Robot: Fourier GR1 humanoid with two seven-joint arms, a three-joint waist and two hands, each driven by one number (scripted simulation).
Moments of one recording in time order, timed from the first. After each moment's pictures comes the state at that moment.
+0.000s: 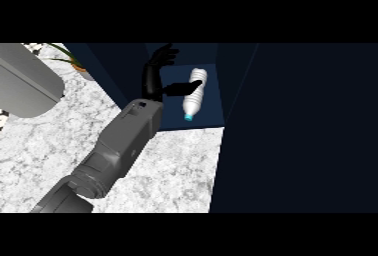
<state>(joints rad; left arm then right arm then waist) -1.10 0.01 -0.24 -0.17 0.51 0.62 -0.64 0.29 -0.33 0.51 -2.48 0.00 -0.19 0.13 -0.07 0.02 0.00</state>
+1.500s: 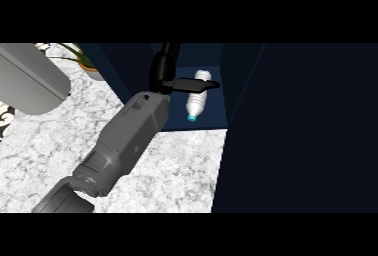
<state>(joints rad) -1.10 0.00 -0.22 -0.32 0.60 0.23 -0.68 0.28 -0.31 0.47 -2.48 -0.01 -0.17 0.14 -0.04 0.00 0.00</state>
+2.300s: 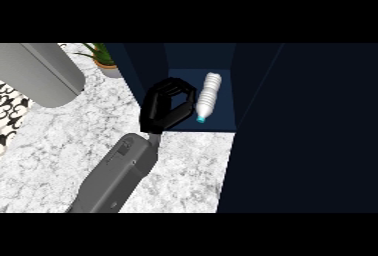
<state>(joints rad) -0.63 0.06 -0.41 -0.97 0.60 0.29 -0.48 0.29 -0.39 0.49 -2.49 0.01 -0.12 0.19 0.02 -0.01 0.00</state>
